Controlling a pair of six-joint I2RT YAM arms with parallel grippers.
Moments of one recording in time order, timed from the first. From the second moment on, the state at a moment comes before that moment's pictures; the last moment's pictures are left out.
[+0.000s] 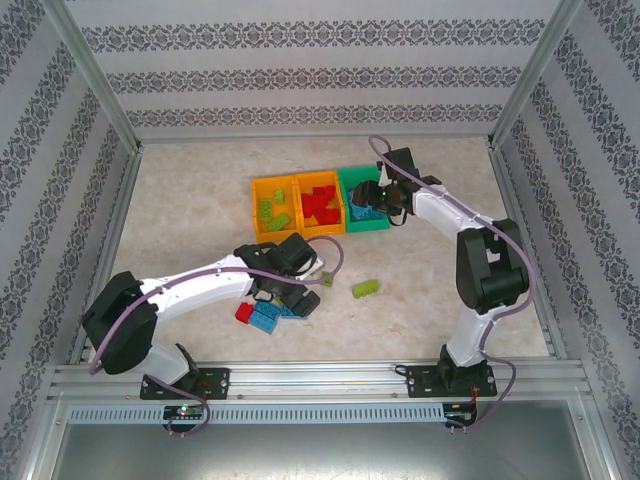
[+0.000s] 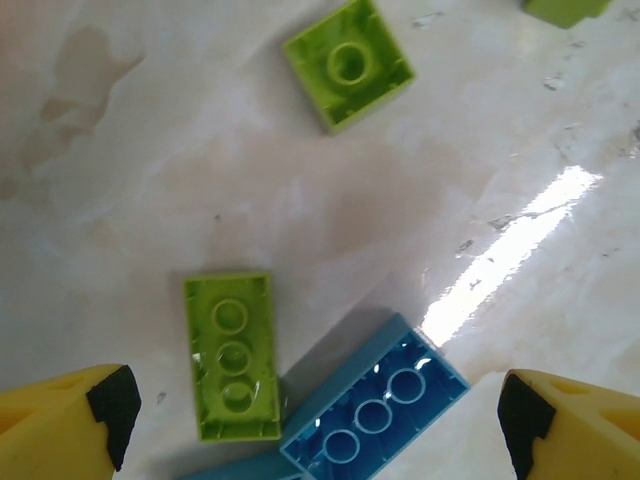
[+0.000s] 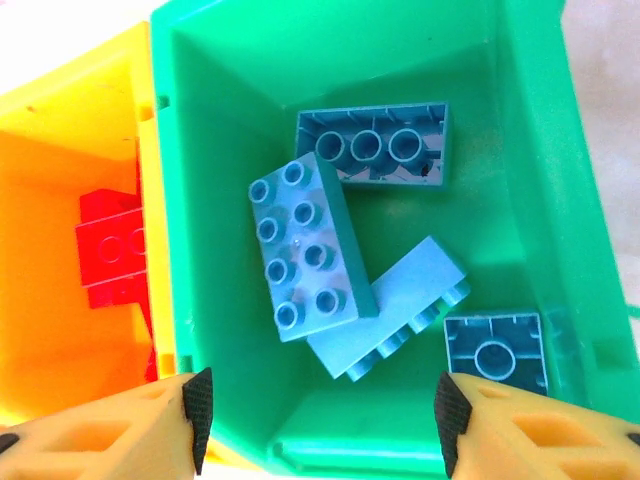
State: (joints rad) left arm -0.85 1.50 0.99 -0.69 -0.01 -0.05; right arm 0.26 1.80 1.30 -0.43 -0.24 0.48
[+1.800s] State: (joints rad) left arm -0.82 1.94 1.44 -0.86 -0.13 -0.39; right arm 0.21 1.33 0.83 -0.50 -0.17 0.47
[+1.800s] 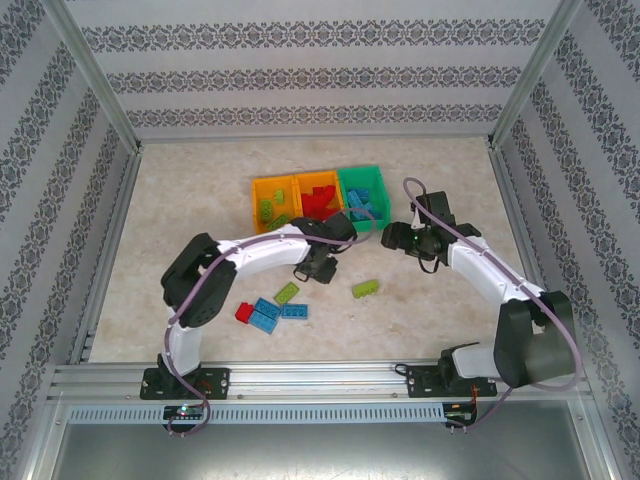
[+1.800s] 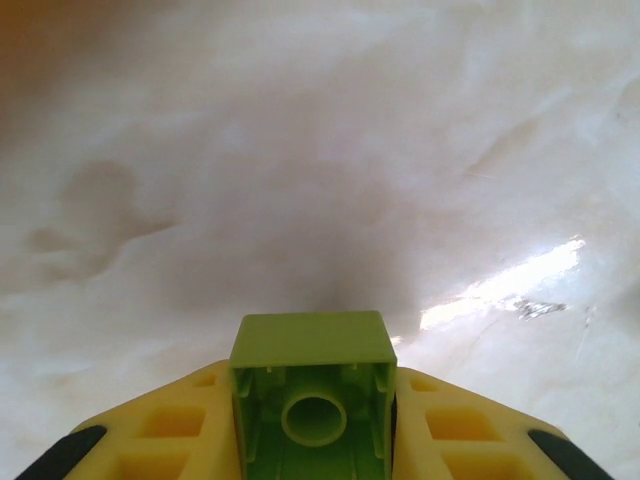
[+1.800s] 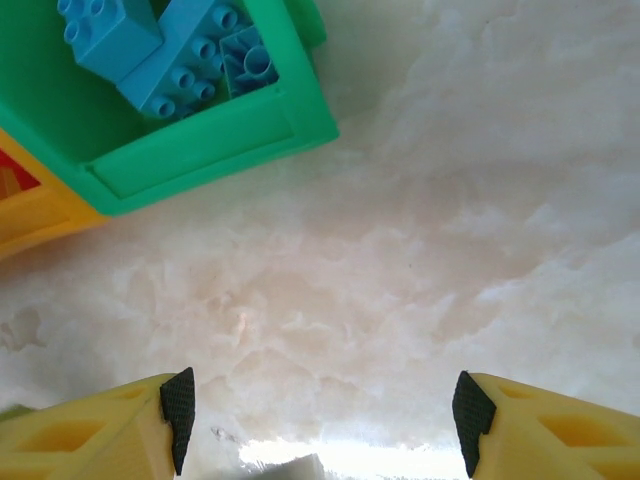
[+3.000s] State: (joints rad) left arm -0.37 1.92 1.56 -0.81 -0.05 -0.38; right arm 0.65 1.48 0.77 -0.59 -0.03 0.38
